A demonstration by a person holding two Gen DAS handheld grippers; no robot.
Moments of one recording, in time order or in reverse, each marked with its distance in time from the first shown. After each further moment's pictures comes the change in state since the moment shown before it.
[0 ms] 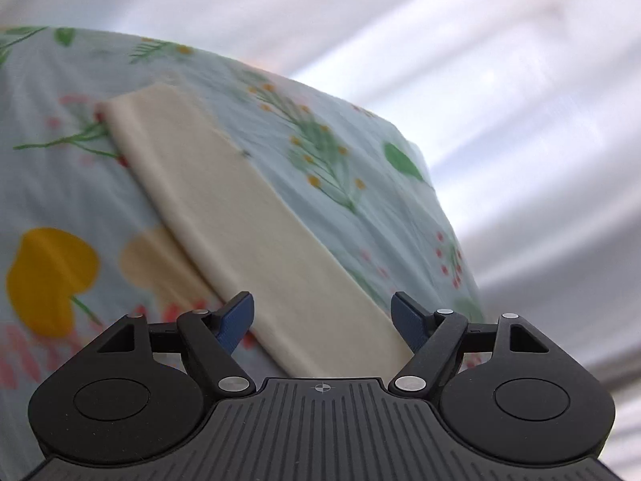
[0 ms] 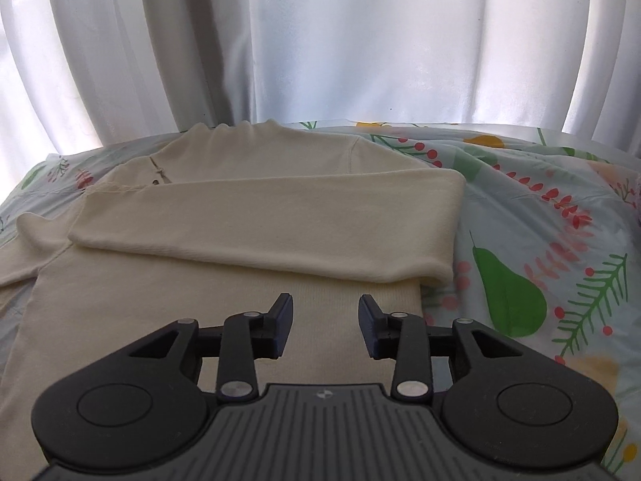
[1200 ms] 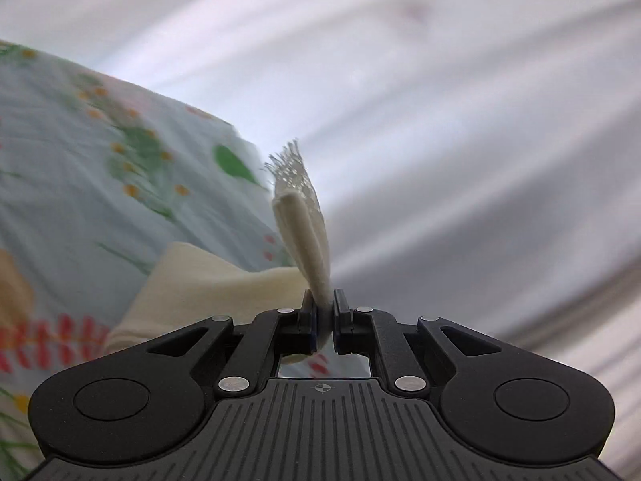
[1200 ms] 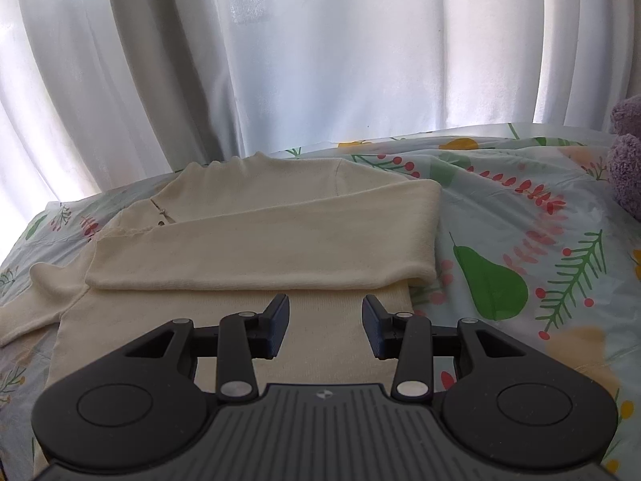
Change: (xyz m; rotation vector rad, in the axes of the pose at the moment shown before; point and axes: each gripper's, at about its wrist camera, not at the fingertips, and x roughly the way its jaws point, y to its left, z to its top) left arm -0.012 -0.086 -0.019 0.170 0.066 -0.525; right arm -0.029 -0.003 0.005 0.123 -0.069 -0.010
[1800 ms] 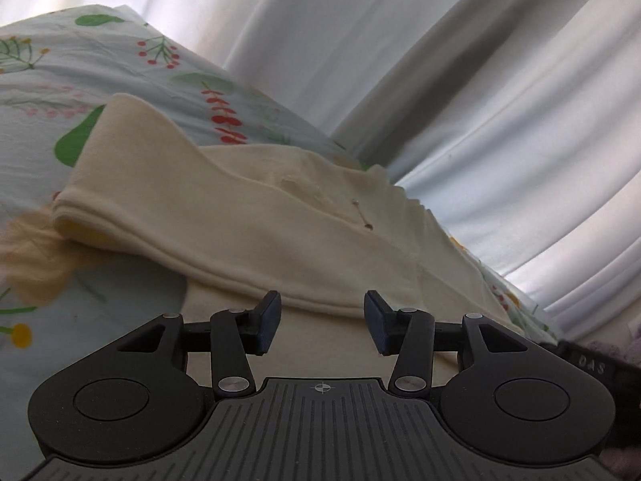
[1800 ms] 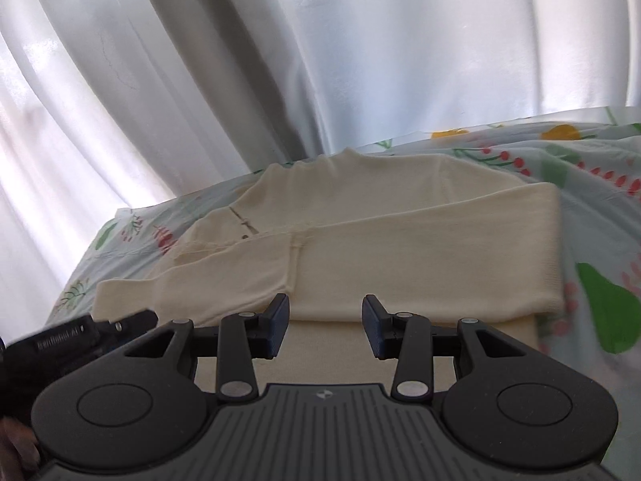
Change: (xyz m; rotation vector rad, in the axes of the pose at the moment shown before) left arm 0.039 -0.065 -0.169 0.396 0.413 0.103; right arm 0.061 0.037 0.041 0.036 0.105 0.304
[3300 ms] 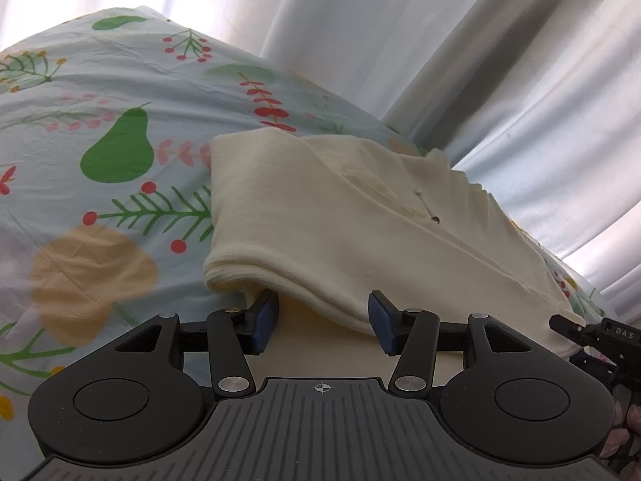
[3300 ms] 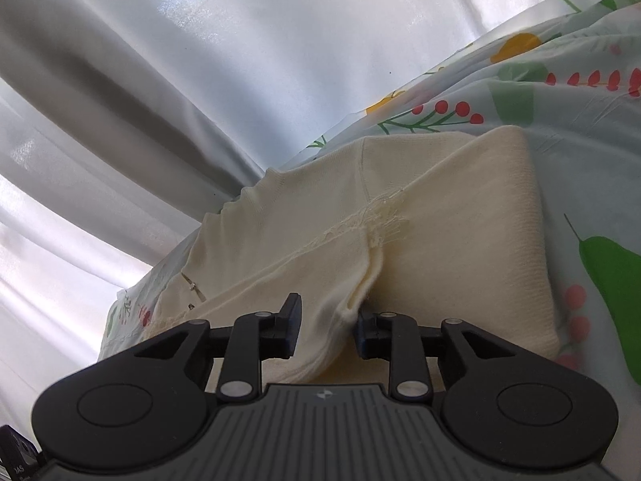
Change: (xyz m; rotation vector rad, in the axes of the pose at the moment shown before) left arm 0.025 0.011 0.012 0.052 0.066 0.155; right arm 0.029 -0.107 0.018 0.320 -0.027 0.063
